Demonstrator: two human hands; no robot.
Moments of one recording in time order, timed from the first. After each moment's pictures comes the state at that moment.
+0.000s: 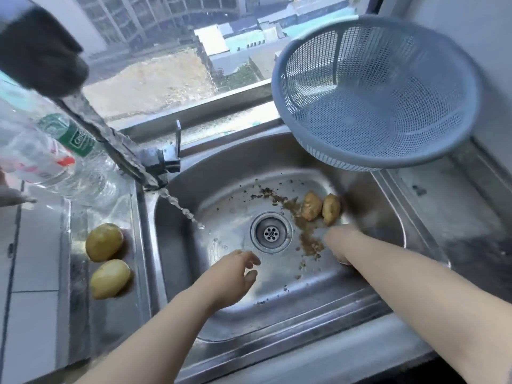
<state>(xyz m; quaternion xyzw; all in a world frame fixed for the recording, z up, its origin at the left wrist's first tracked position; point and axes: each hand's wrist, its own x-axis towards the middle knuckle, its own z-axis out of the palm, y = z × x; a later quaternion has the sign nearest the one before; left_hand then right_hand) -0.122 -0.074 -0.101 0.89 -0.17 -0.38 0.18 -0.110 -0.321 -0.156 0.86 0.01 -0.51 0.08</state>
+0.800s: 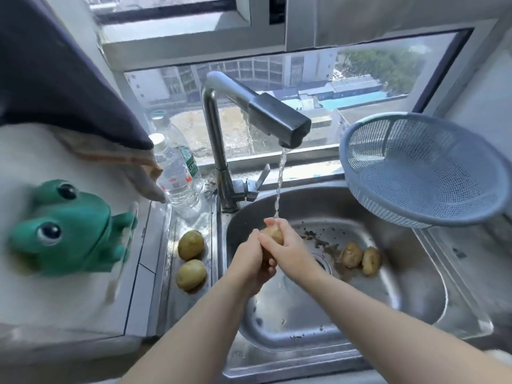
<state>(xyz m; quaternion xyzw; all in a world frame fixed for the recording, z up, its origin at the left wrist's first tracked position) -0.109 -0.033 -0.021 0.54 0.30 -0.25 0.74 -0.110 -0.124 -0.026 0.76 -0.06 -0.13 -0.63</state>
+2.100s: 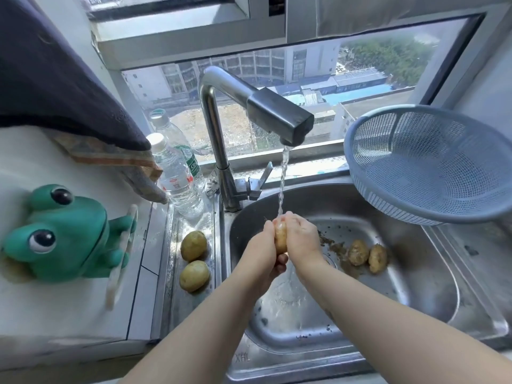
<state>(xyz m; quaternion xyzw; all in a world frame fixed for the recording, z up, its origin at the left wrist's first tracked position) -0.108 -0.045 -0.002 0.60 0.23 -0.24 0.73 -0.094 -0.120 -0.017 0.69 -0.24 -0.05 -0.68</state>
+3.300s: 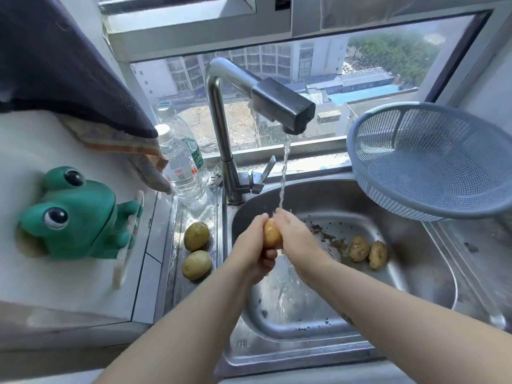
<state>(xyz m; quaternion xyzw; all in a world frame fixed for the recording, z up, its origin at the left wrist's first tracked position) -0.109 -0.029 -0.006 0.56 0.30 -0.26 0.73 -0.112 -0.119 -0.012 0.69 -0.13 -0.17 -0.69</state>
